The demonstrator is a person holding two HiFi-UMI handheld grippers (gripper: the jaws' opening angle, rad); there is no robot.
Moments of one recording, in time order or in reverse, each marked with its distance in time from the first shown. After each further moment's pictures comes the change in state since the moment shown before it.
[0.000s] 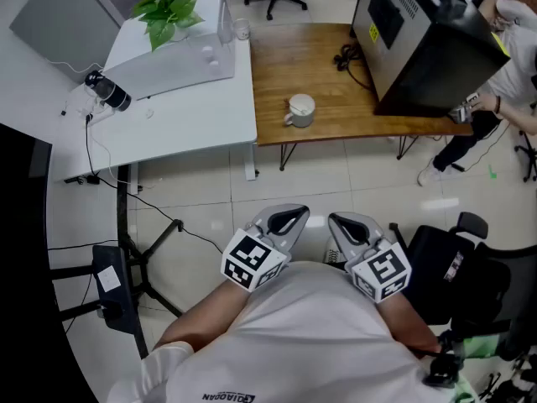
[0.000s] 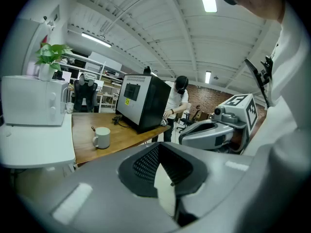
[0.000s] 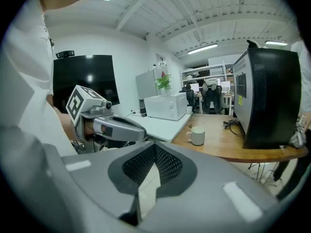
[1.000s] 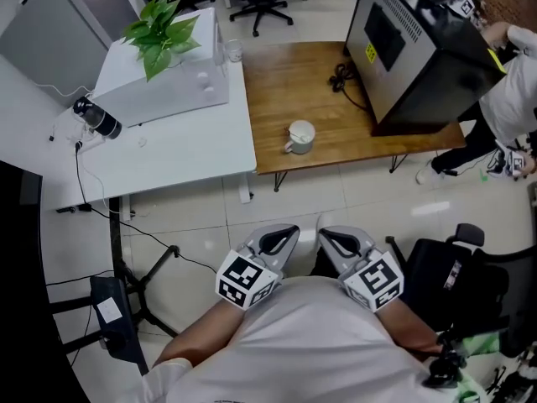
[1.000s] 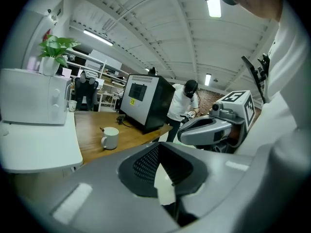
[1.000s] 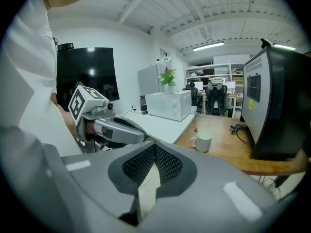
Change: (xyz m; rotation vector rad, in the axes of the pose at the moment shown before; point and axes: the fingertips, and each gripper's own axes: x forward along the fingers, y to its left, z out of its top) left arm -0.012 0.059 0.002 -0.022 -0.008 -0.017; right arm 0.059 0.000 0.025 -0.056 0.051 0.019
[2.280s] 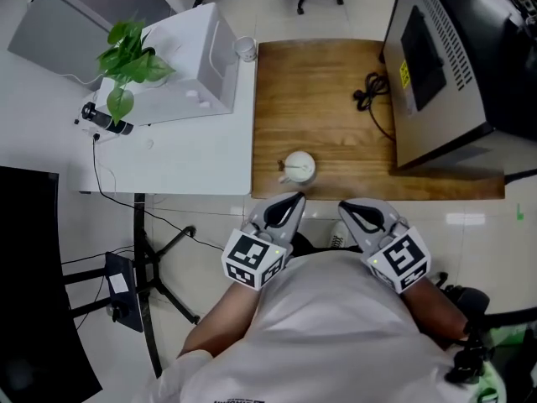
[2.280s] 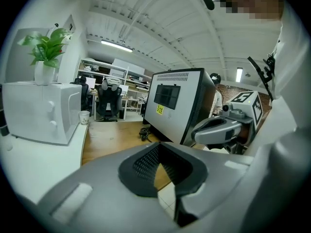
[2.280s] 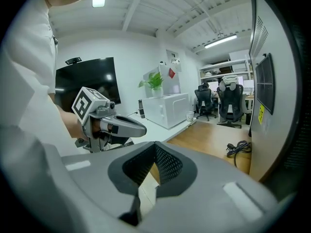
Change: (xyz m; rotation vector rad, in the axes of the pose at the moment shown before) left arm 0.166 0.124 0.105 -0.052 -0.049 0.335; right arm 0.050 -0.231 0.054 -0.093 -0.034 0.240
